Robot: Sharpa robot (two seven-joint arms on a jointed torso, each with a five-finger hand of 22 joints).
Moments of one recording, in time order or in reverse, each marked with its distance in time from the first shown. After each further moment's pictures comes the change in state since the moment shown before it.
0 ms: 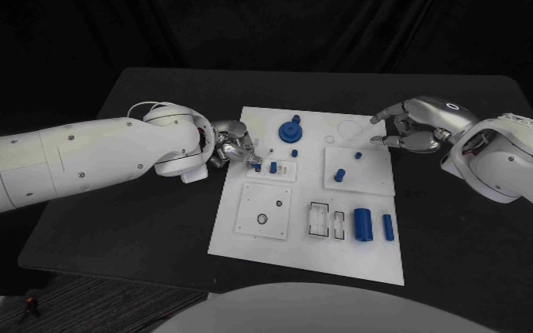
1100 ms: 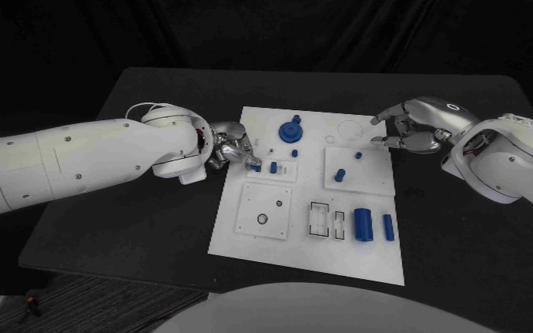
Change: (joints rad) left arm -0.003 -0.013 0.001 0.011 0.000 0.005 -0.003; left_hand -0.014 0.013 -0.003 0.003 -0.074 -0.006 -0.001 0.004 0.009 -0.006 0.001 -0.008 0.000 0.000 0.000 -0.005 0.000 0.000 -0.004 0.004 -0.014 0.000; right arm -0.001 0.000 0.000 0.000 0.001 0.006 -0.002; right_hand 0.000 0.000 0.000 0.000 0.000 0.004 -0.004 0.000 -0.002 0.000 0.000 -0.005 -0.002 0.000 0.000 0.000 -0.002 0.000 0.000 0.000 -0.005 -0.001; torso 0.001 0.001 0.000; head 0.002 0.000
